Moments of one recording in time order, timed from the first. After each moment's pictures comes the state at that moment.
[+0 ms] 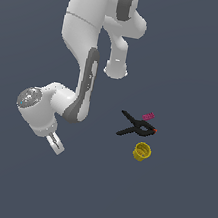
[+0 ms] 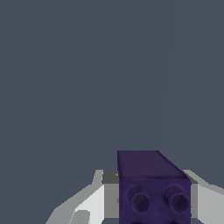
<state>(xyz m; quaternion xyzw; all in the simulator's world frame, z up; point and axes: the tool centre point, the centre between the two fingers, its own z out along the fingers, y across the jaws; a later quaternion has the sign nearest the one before) 0.071 -0.233 0.022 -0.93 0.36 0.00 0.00</state>
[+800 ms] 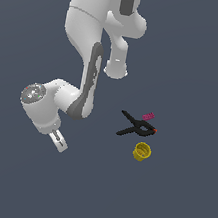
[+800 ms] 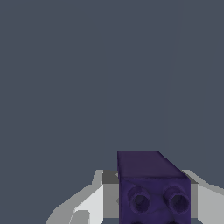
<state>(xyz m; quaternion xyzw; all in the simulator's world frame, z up) 0.064 -0.221 0.035 -0.93 0.36 0.00 0.00</state>
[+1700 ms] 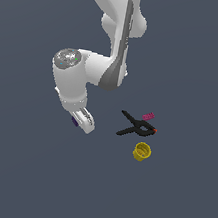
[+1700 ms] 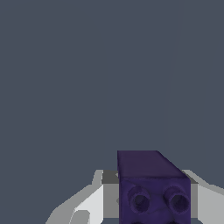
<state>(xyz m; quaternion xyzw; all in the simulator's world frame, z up) 0.014 -0.124 0.134 -0.93 0.36 0.00 0.00</state>
